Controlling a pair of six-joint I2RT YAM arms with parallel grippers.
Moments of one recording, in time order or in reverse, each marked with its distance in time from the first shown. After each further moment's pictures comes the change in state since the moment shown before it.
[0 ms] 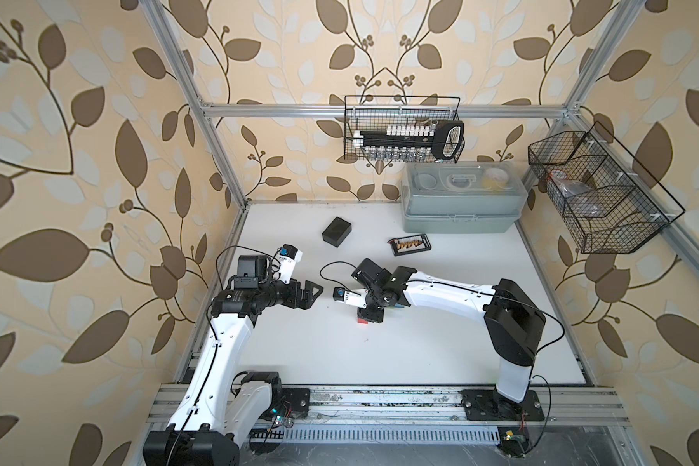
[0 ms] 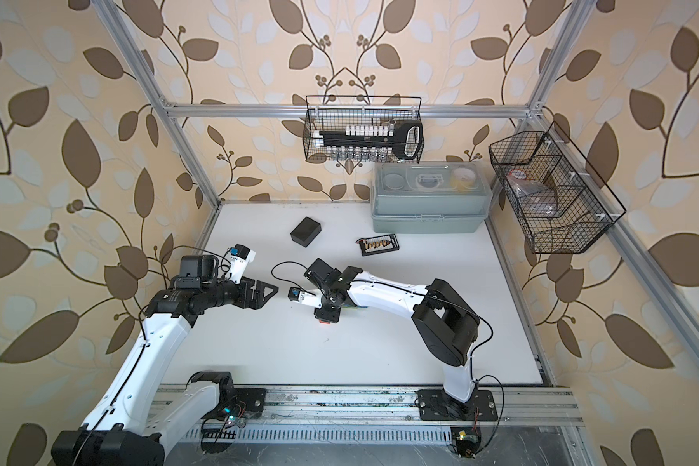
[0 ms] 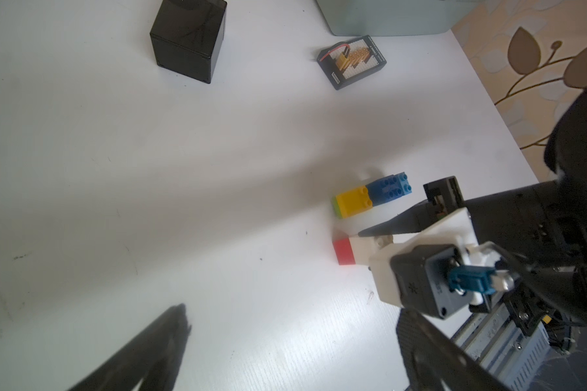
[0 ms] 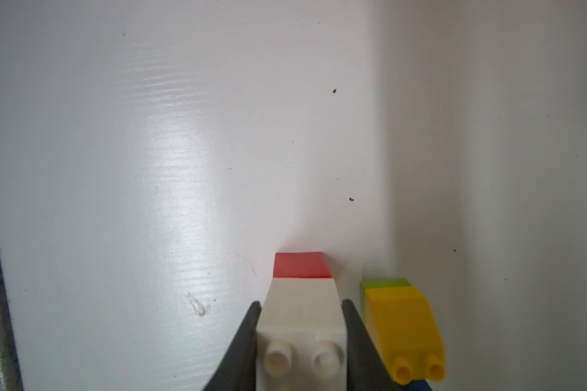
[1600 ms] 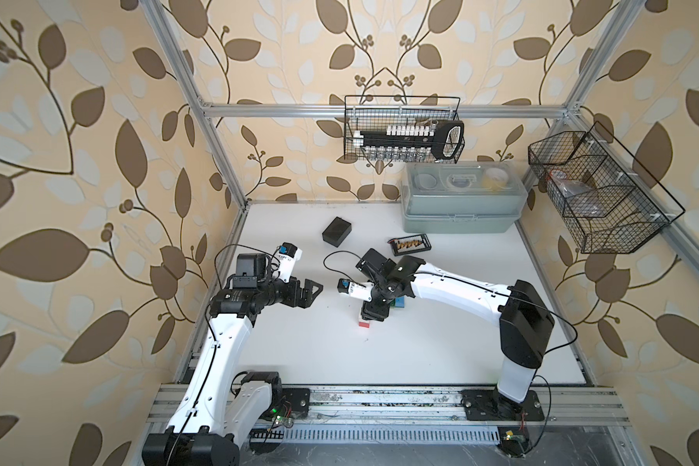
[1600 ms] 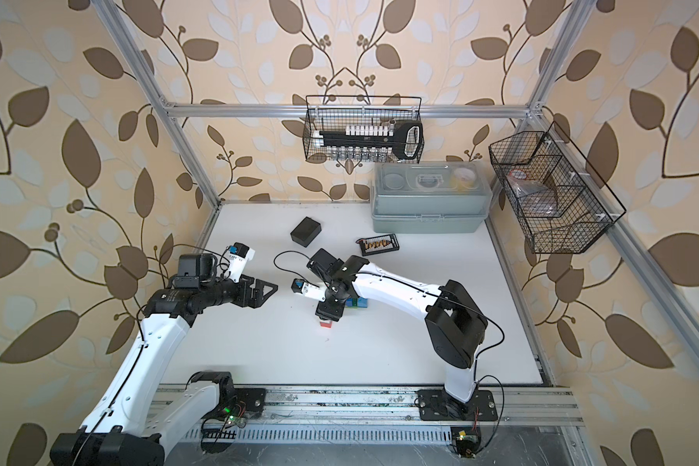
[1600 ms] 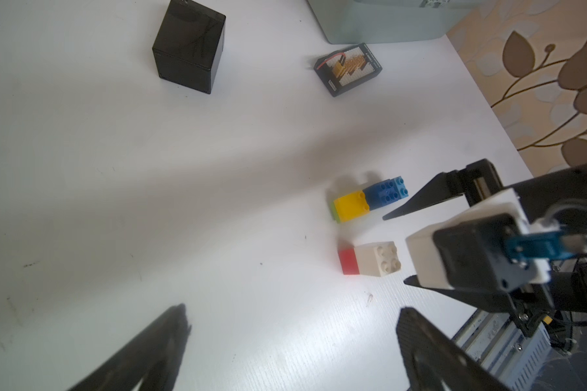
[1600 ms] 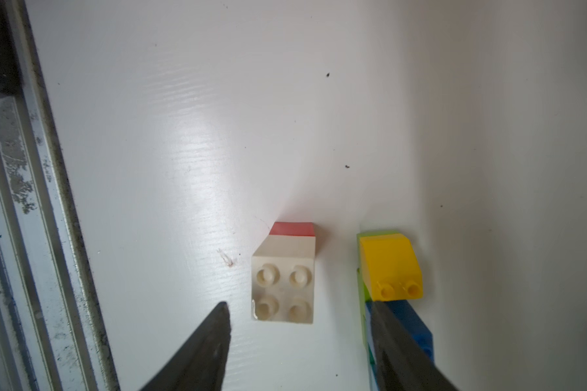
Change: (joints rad) left arm 0.000 -0.004 0.028 -0.005 0.008 0.011; right arm -0.037 -0.085 0.092 -0.174 -0.035 0.051
